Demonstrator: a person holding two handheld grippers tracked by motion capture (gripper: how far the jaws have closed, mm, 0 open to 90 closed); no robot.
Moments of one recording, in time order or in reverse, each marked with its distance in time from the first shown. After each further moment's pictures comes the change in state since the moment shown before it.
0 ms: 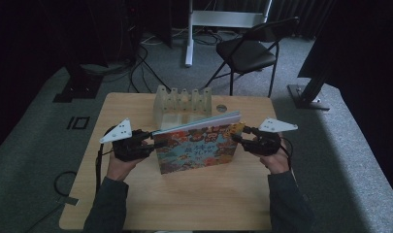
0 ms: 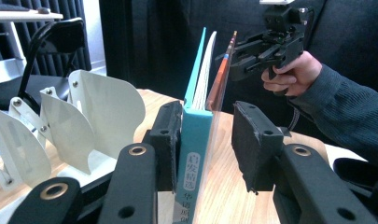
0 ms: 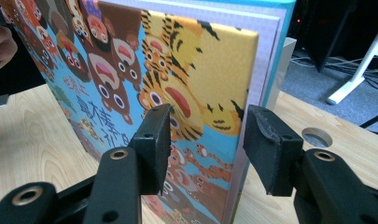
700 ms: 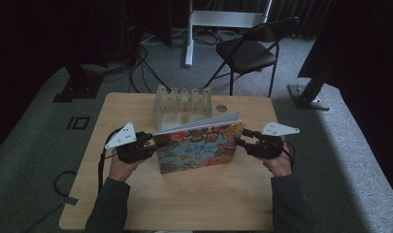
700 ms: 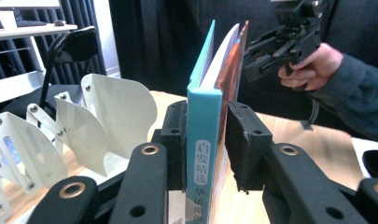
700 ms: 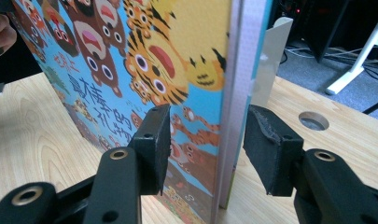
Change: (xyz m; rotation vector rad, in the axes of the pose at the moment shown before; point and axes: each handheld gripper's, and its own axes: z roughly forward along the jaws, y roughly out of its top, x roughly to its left) left arm -0.004 -0.010 0.009 0.002 0.060 0.086; right arm -0.005 -0.015 -0.006 0.028 -0.006 0.012
